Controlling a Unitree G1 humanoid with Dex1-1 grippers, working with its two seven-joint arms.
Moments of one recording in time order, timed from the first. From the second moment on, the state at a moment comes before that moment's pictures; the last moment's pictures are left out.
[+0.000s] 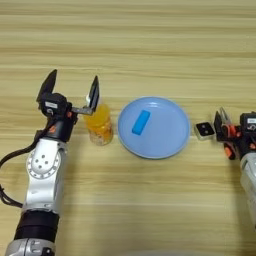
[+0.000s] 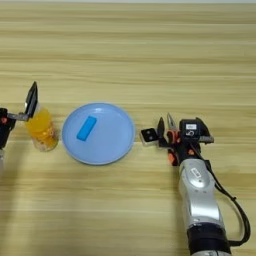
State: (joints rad) left arm -0.12 0.14 0.08 0.24 -0.16 -0.53 -0.24; right arm -0.11 -0.13 -0.15 0.34 0.04 -0.17 0.05
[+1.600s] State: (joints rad) left arm -0.12 0.11 0.04 0.35 -0.16 -0.52 -0.32; right arm -0.11 -0.13 -0.14 0.35 0.04 -0.17 0.05
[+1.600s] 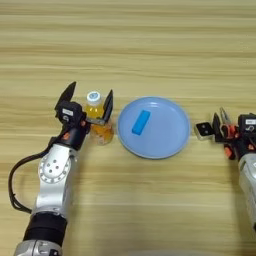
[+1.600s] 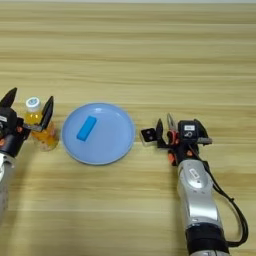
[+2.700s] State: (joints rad) left arm -0.14 0.11 0.03 0.40 -0.15 -0.52 -0.32; right arm -0.11 -0.13 -0.14 0.35 0.04 -0.17 0.05
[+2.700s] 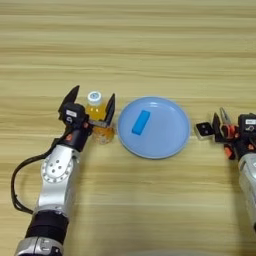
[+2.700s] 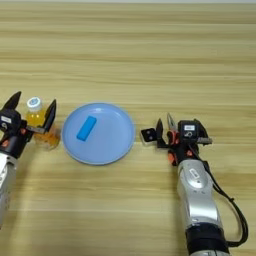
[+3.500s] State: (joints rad) left arm -0.13 0.10 0.02 0.43 -0.14 -0.52 -0.32; right arm -0.11 -0.13 -0.15 0.36 0.04 -0.17 0.05
